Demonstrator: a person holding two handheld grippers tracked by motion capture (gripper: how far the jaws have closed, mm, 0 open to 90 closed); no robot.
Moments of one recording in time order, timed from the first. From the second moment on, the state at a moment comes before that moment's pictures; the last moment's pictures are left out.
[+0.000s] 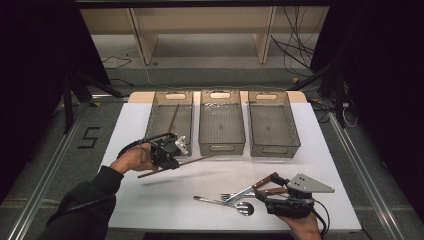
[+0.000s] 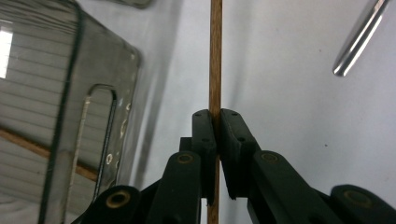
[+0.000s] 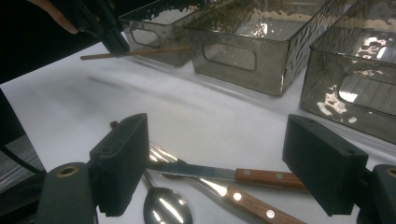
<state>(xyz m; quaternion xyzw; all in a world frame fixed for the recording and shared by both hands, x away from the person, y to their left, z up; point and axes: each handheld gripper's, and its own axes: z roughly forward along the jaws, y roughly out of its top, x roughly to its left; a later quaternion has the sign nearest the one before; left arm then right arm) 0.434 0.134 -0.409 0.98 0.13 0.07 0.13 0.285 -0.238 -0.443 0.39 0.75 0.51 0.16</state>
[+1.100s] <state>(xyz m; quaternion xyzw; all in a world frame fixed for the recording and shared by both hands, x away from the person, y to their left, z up) 0.482 0.153 -0.342 0.91 0.29 0.13 0.26 0.286 -0.238 -0.443 0.39 0.75 0.51 0.16</state>
